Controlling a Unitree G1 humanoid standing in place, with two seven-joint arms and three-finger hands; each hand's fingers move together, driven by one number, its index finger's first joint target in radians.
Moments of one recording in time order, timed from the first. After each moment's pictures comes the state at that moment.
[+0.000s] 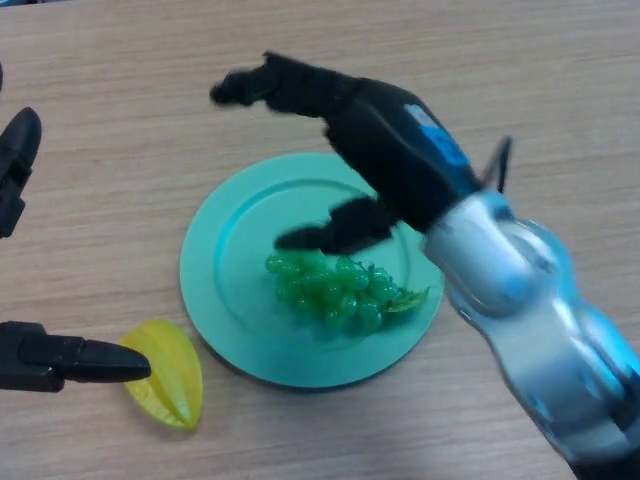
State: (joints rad) left arm 0.11 0.24 0.42 -0.68 -0.33 0.23 -0.29; right arm -0.51 -0.19 0.44 -0.34 -0.40 0.29 0.15
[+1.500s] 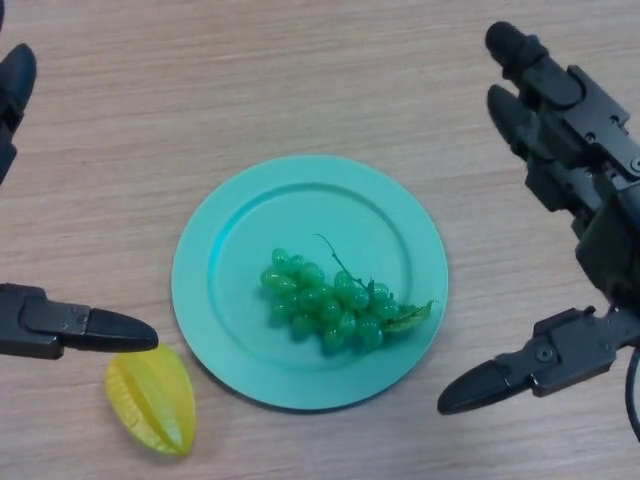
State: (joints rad) left arm 0.01 0.30 0.41 -0.77 -0.26 0.31 -0.28; right arm -0.07 -0.22 0.05 -0.99 0.01 0.66 0.22
